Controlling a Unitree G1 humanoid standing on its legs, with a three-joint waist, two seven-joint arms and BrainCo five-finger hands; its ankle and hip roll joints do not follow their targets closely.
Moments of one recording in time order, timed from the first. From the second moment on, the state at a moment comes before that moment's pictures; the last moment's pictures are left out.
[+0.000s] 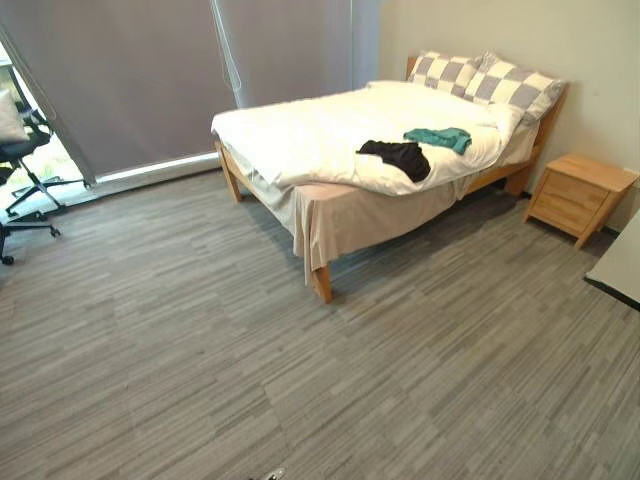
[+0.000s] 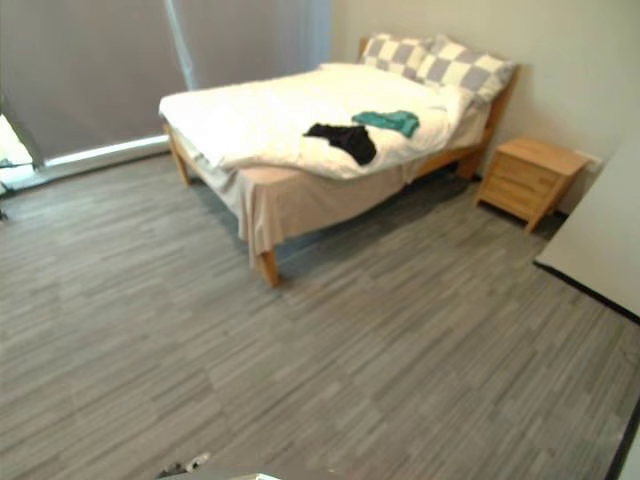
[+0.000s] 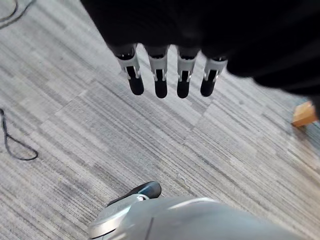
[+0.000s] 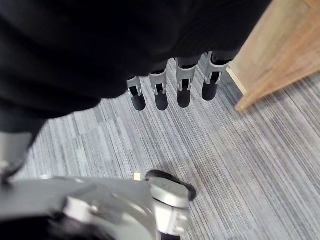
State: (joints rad) left arm 0.05 0.20 -0.29 1.28 0.10 -0.07 0.08; right arm 0.08 -0.19 0.29 1.31 -0.04 0.00 -0.09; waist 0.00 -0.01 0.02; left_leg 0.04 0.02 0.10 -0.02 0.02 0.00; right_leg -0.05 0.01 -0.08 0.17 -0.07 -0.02
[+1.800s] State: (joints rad) left arm -0.06 0.26 -0.29 1.32 0.21 -0.04 0.15; right arm -0.02 -0.23 0.31 1.23 -0.15 0.01 -0.13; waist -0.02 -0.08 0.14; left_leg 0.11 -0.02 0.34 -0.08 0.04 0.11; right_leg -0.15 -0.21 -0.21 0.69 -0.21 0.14
